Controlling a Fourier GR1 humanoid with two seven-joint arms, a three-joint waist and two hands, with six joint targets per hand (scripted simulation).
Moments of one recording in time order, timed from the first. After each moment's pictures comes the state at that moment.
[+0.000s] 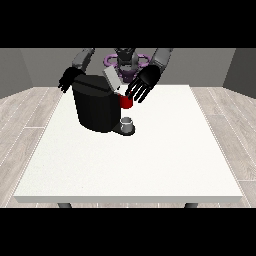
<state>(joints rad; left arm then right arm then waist) -1.16 0.47 0.08 -0.61 -0.72 -0.17 -0.18 -0.32 -0.03 -0.05 -1.39 -0.03 -0.17 -0.05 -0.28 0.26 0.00</state>
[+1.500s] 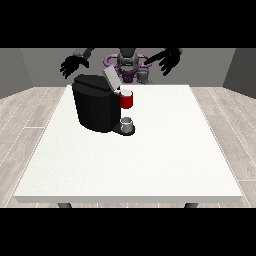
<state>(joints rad) -0.88 0.23 0.27 -0.65 -0.47 -0.21 -0.21 -0.11 -0.08 -0.10 -1.34 -0.07 -0.13 -0.09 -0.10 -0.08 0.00</state>
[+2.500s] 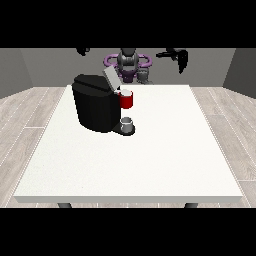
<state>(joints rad) -0.56 0.04 0.35 -0.79 -0.20 -0.30 -0.22 -0.22 -0.19 -0.05 -1.45 -0.07 0.01 0.05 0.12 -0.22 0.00</state>
